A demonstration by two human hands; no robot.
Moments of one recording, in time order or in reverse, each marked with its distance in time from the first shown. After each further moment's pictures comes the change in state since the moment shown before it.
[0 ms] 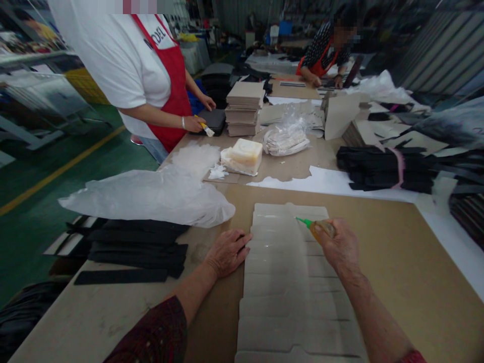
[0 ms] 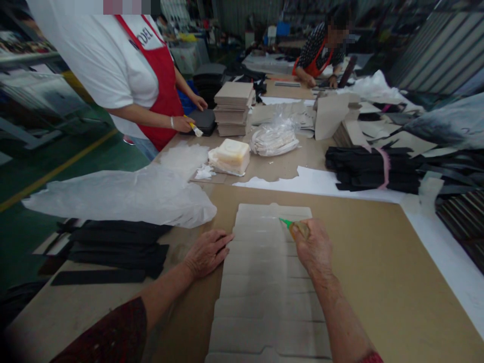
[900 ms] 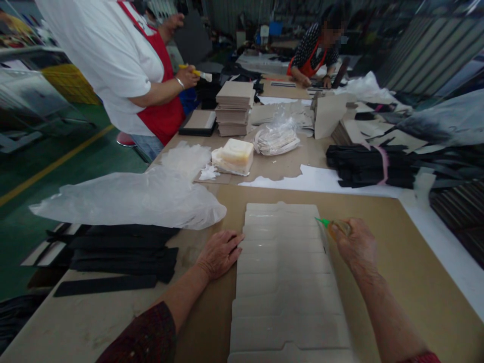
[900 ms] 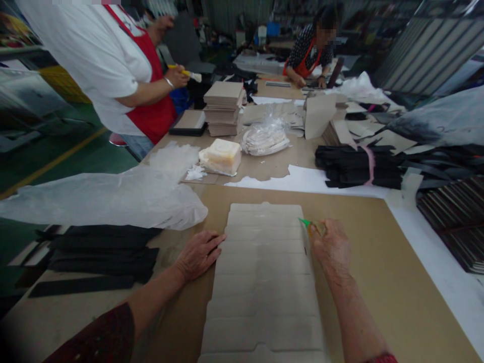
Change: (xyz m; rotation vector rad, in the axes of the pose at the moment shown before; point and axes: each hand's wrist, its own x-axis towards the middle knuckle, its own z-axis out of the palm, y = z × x) left_hand 0.000 -0.002 0.000 0.002 0.009 0.000; right_hand 0.009 0.048 -0.038 -0.296 0.131 0.008
